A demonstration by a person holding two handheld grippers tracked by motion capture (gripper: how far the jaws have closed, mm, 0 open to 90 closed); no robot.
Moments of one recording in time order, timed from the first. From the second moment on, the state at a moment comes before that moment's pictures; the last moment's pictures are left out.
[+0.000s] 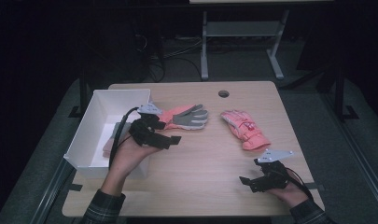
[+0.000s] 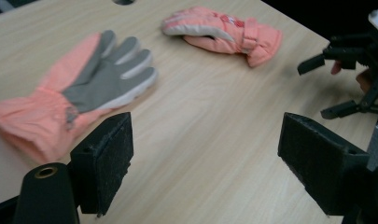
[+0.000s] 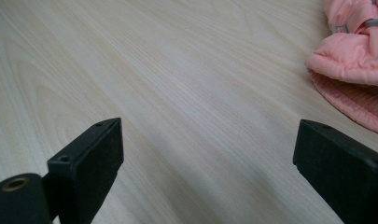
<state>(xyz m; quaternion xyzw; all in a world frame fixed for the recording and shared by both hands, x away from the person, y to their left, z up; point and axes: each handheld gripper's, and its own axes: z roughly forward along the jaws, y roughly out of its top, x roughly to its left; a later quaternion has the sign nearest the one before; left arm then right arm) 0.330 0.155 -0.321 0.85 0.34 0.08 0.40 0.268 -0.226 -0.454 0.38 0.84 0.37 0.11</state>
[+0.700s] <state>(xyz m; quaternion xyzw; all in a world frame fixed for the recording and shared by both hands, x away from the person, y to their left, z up) 0.331 0.111 -0.388 0.87 0.32 0.08 0.37 0.267 -0.225 -0.451 0.38 0.84 0.37 0.11</state>
